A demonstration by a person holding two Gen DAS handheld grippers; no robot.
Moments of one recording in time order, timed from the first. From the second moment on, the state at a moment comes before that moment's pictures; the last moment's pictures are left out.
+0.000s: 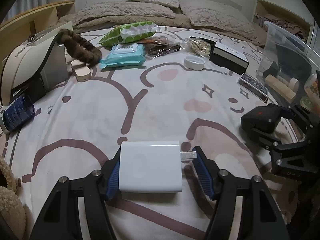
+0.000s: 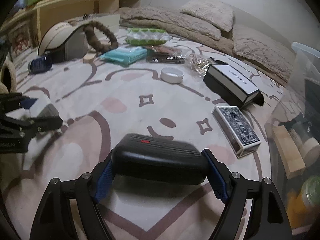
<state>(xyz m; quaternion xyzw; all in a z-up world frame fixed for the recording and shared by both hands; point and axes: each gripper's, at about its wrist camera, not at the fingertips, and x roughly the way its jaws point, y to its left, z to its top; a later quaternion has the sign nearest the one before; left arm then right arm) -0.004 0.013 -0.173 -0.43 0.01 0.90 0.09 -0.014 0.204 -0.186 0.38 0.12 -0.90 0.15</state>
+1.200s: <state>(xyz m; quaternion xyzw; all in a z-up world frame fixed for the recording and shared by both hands) -0.006 -0.002 -0.163 -0.43 -0.04 0.90 0.09 -0.064 0.181 -0.210 0.46 0.06 -0.88 0.05</state>
